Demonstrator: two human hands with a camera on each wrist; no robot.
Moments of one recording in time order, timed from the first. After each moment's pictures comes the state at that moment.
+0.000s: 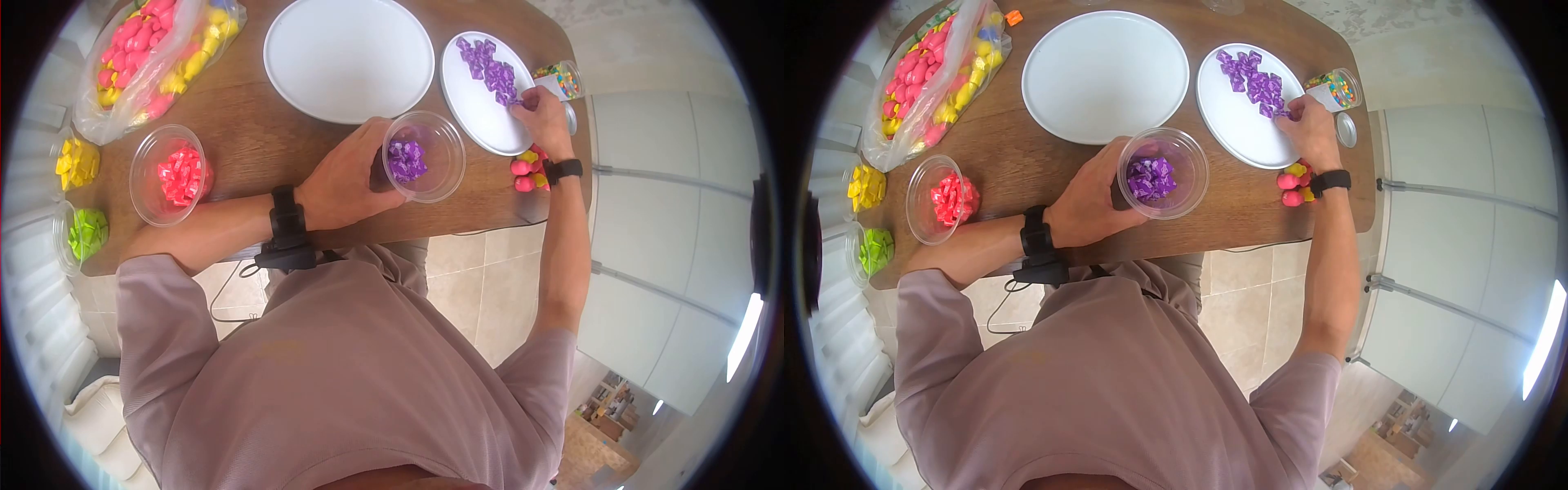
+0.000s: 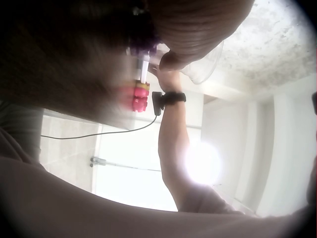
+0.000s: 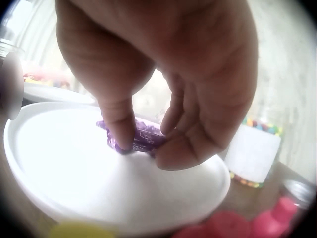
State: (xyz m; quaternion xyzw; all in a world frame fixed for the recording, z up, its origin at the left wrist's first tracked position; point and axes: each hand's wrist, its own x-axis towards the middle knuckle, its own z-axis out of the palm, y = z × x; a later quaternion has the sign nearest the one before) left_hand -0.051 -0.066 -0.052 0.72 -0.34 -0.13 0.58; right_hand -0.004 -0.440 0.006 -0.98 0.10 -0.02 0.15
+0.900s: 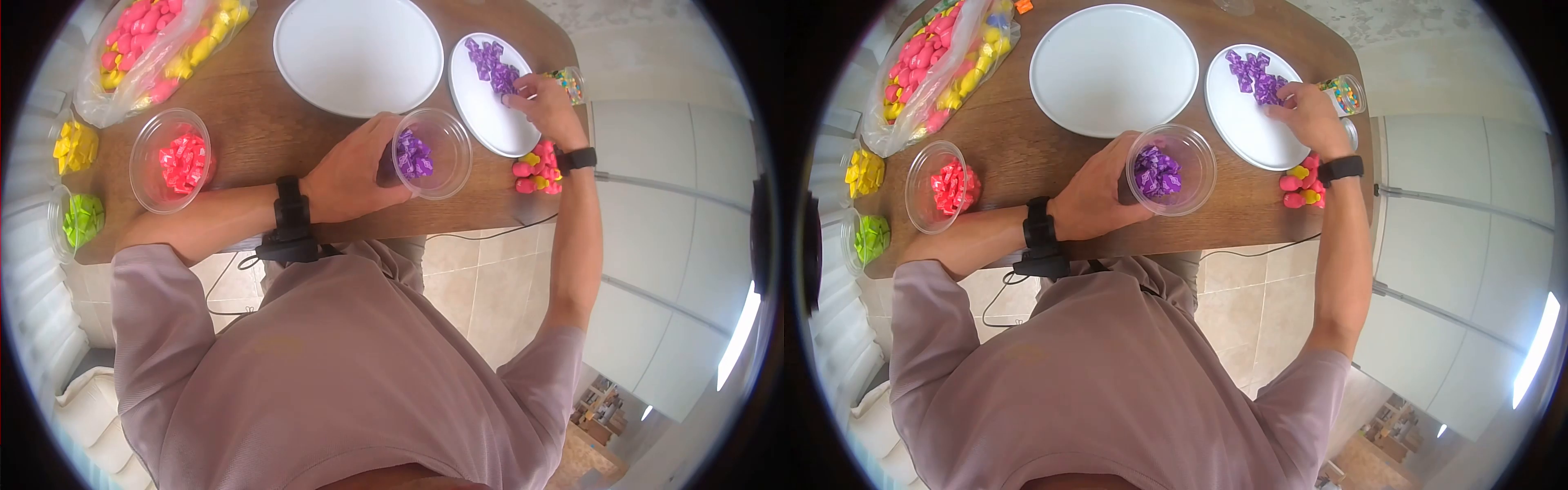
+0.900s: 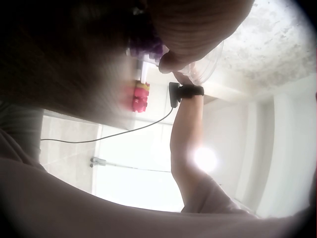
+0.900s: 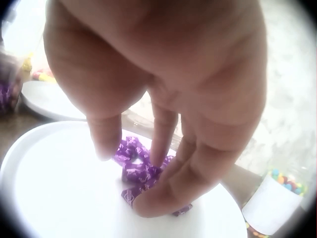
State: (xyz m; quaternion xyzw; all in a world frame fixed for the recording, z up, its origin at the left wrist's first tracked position) left_hand -0.052 -0.065 -0.052 0.72 -0.33 -0.14 0.60; right_hand 0.013 -0.399 0.046 -0.99 0.03 0.09 0.13
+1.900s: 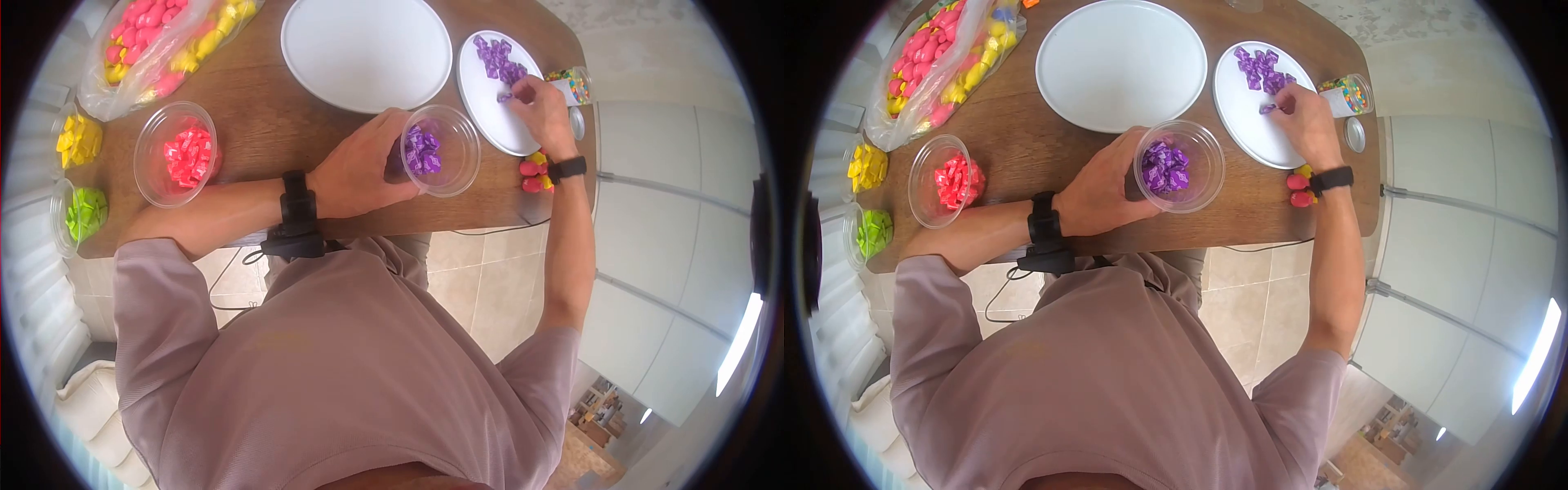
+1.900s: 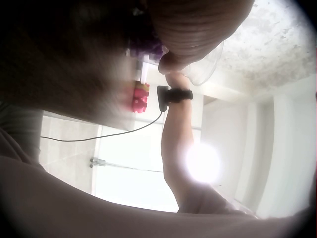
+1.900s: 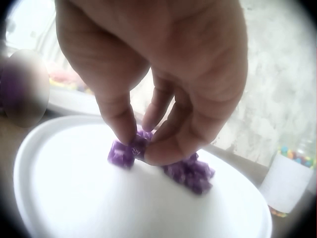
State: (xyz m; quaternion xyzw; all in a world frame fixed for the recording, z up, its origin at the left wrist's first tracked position) left_hand -0.053 -0.066 -0.055 0.72 -0.33 -0.13 0.60; right_hand 0.001 -0.392 0.020 -0.99 -0.01 0.01 0.14
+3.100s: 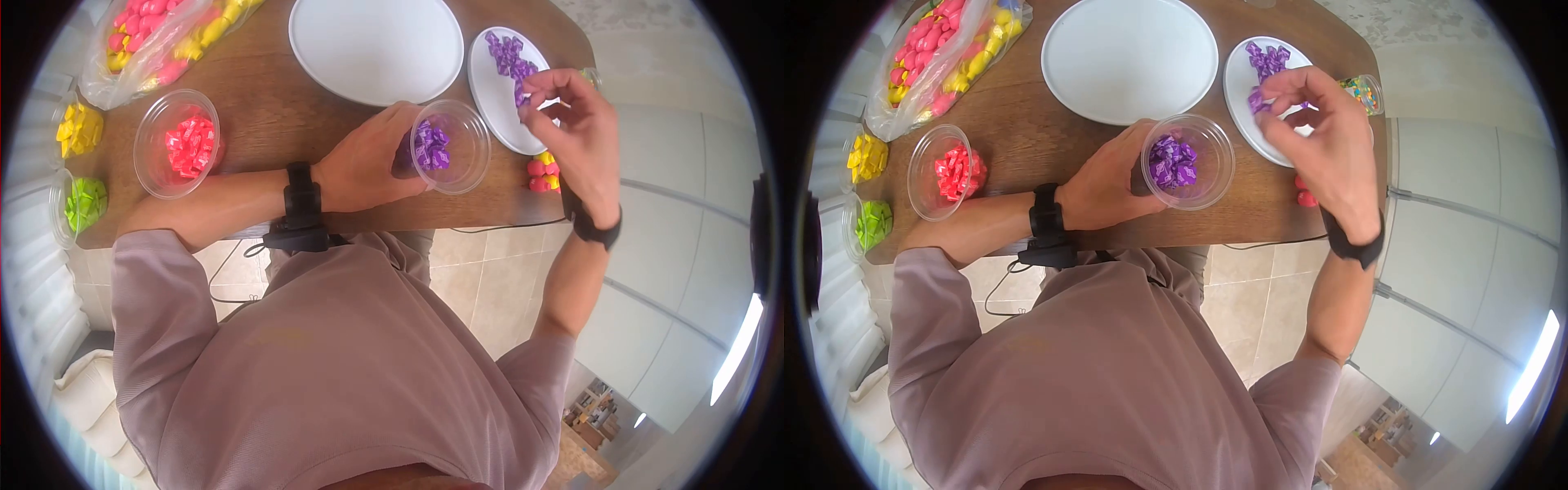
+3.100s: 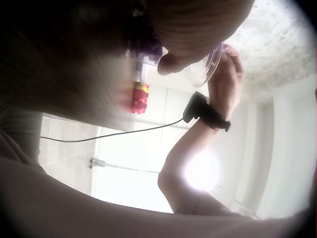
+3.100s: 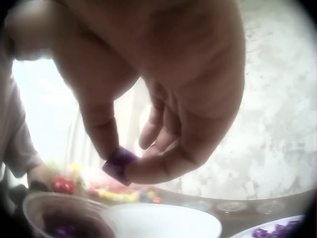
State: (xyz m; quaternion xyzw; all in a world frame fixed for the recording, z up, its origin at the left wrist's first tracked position) left_hand -0.052 -0.067 -0.057 0.71 -0.34 -0.10 0.61; right_hand -0.049 -0.302 0.098 -0.92 -0.05 -0.01 0.38
